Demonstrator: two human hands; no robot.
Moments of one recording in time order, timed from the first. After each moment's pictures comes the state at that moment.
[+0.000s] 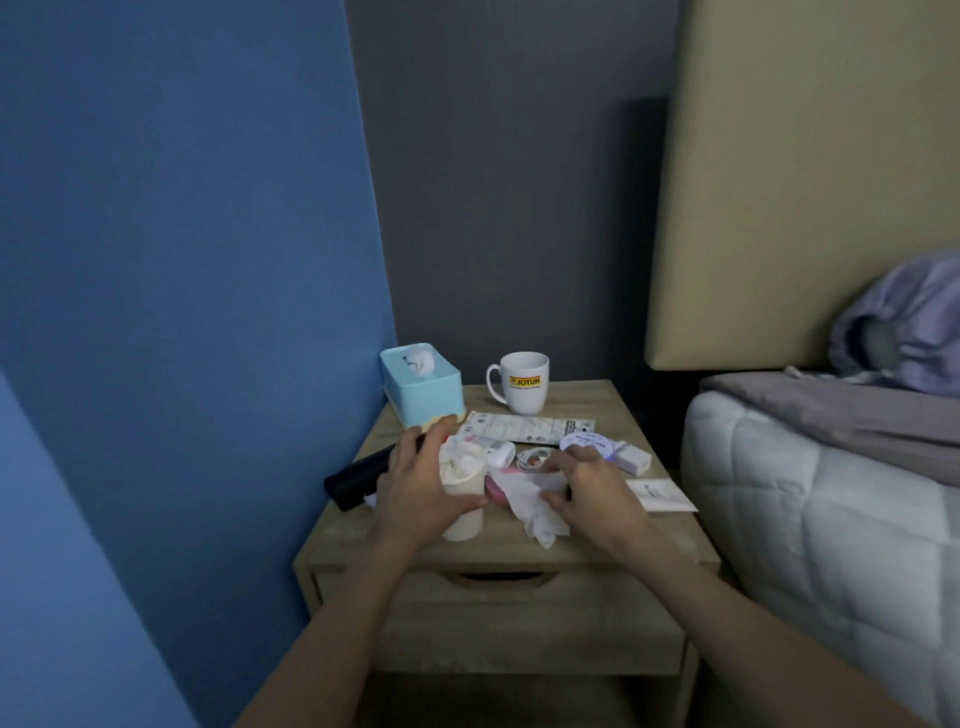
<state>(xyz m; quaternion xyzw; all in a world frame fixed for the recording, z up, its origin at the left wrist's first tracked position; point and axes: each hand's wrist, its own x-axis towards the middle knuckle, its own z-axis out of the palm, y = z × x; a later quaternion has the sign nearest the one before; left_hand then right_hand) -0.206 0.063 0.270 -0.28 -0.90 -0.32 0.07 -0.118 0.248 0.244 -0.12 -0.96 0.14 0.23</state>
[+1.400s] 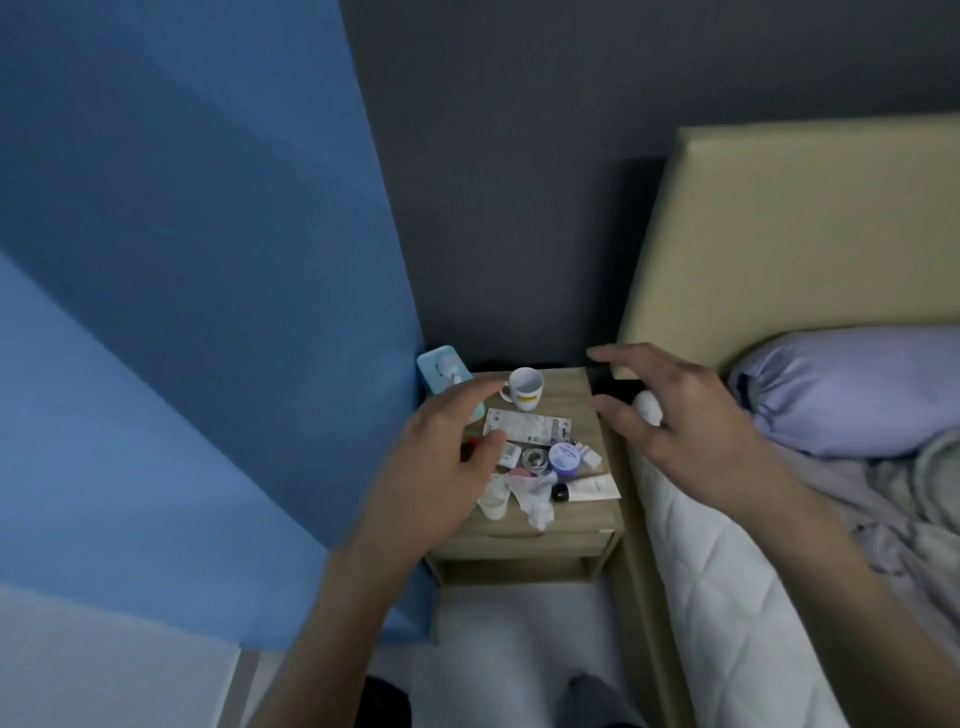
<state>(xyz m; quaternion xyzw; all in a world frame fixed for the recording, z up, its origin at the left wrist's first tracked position) -0.100 -0.024 0.792 -0.38 -0.85 -0.36 -0.08 0.007 0.164 0.802 -0.11 -0.94 0.27 0.20</state>
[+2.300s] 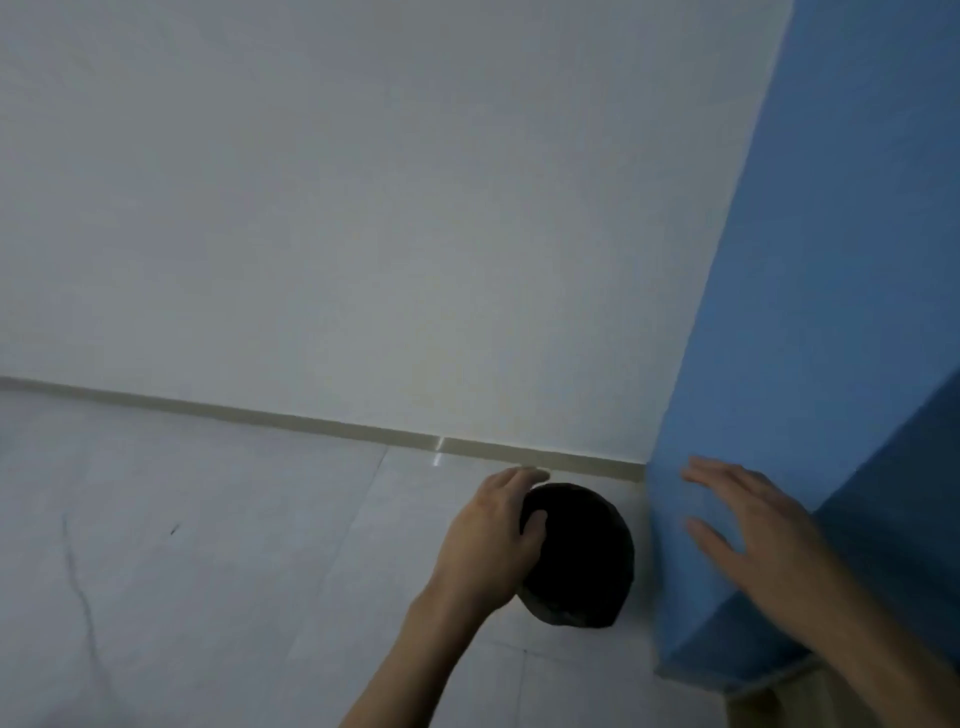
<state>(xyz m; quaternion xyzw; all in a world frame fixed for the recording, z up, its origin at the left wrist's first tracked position) 0.099 -0.135 0.595 0.45 -0.84 -0.27 0.14 -0.110 -0.030 0.600 0.58 -0.76 0.25 -0.15</state>
